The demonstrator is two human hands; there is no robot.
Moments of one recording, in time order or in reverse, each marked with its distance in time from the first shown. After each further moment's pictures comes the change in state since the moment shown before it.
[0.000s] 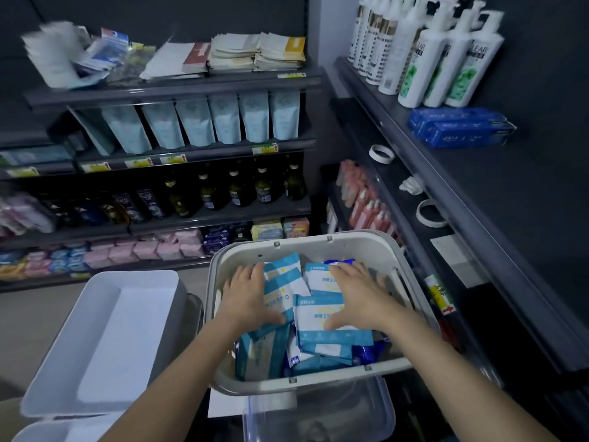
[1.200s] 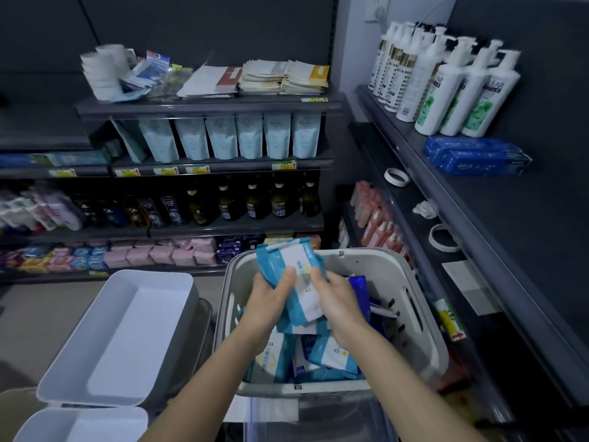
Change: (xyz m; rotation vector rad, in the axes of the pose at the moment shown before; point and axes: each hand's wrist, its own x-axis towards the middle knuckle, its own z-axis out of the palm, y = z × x) left_hand -0.036 0.031 -0.011 -1.423 0.109 -0.084; right_hand -0.010 -0.079 -0.004 1.260 0.199 0.145
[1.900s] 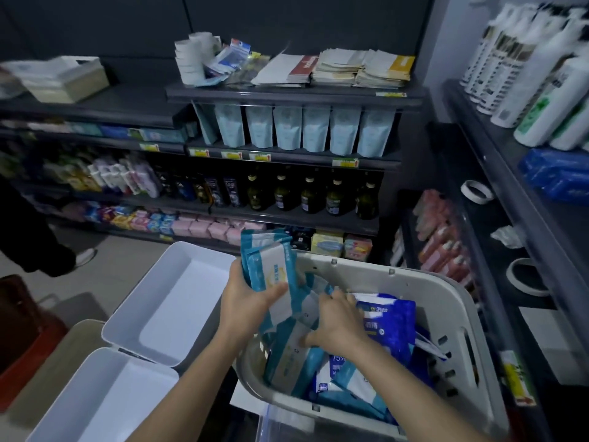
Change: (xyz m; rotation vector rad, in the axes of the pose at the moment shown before) left_hand -0.014 0.008 -0.051 0.249 0.543 0.146; right_hand 0.053 0.031 0.031 -1.262 -0.317 -0.283
